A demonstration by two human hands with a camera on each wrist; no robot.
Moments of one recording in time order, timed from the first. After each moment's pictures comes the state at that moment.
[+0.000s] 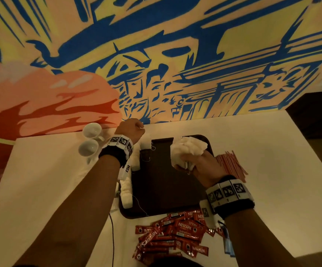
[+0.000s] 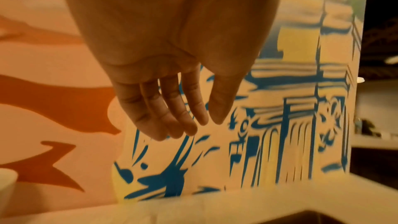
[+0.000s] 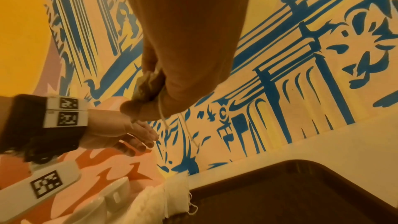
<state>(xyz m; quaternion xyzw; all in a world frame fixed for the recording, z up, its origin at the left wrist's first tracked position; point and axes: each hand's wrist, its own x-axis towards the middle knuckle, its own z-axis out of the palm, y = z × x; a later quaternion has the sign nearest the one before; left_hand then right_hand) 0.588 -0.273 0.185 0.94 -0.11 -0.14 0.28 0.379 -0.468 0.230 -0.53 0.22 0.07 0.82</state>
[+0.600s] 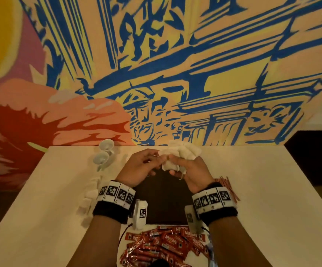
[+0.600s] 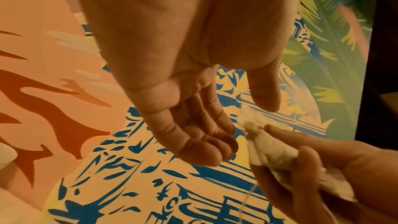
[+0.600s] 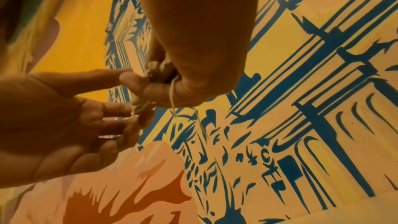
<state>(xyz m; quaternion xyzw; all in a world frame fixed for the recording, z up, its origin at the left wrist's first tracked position) 0.388 -0.290 0.319 0.75 -0.09 -0.19 0.63 0.345 -0.469 0.311 -0.53 0.16 0.05 0.83</state>
